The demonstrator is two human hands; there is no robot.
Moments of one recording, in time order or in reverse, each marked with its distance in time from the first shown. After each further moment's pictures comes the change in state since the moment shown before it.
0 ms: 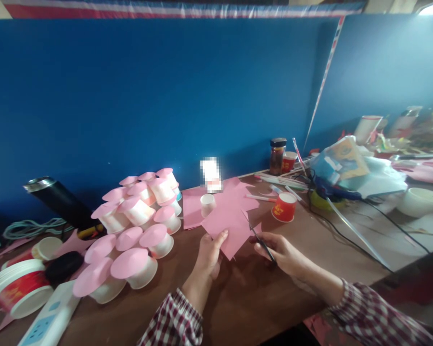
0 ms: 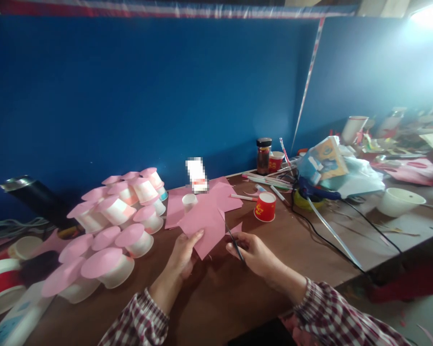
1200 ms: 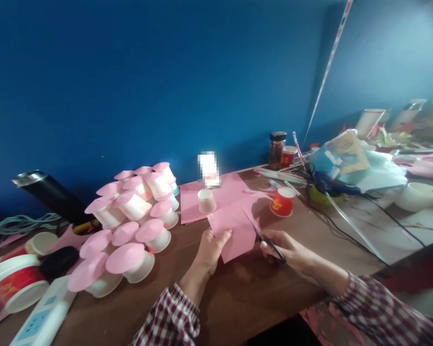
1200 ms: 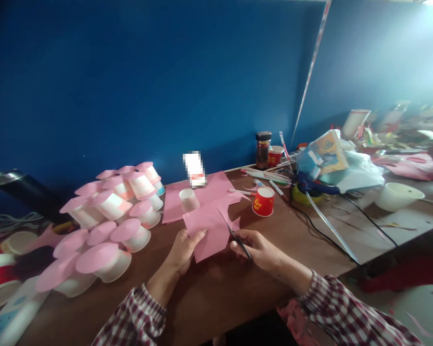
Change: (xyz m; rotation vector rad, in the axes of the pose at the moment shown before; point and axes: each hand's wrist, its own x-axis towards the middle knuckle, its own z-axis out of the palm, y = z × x) left_hand -0.003 -0.001 0.000 0.277 -0.110 0.048; right_hand -0.007 0.001 -0.020 0.003 -0.178 -0.024
